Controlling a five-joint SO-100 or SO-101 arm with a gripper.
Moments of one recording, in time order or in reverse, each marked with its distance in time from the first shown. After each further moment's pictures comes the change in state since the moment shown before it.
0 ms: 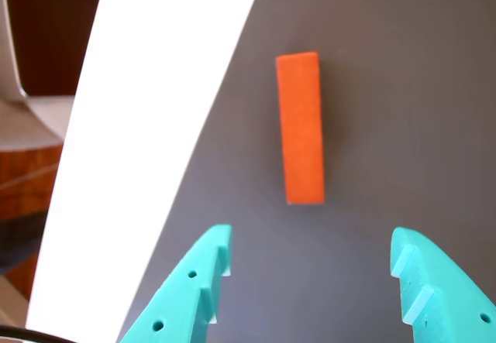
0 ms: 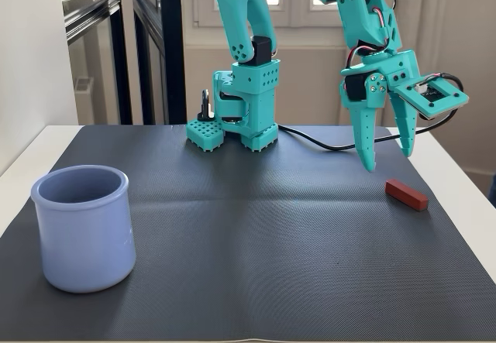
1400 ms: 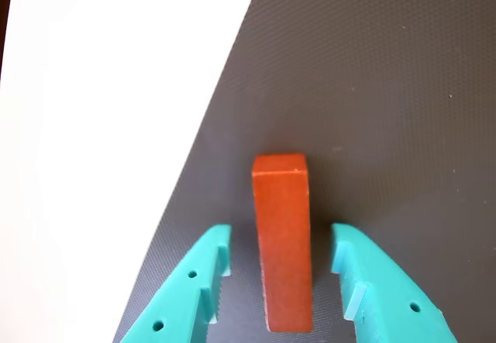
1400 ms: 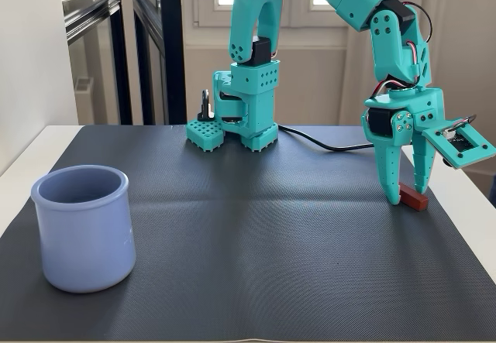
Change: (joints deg) arm 3.8 -21.4 -14.8 -0.1 -4.3
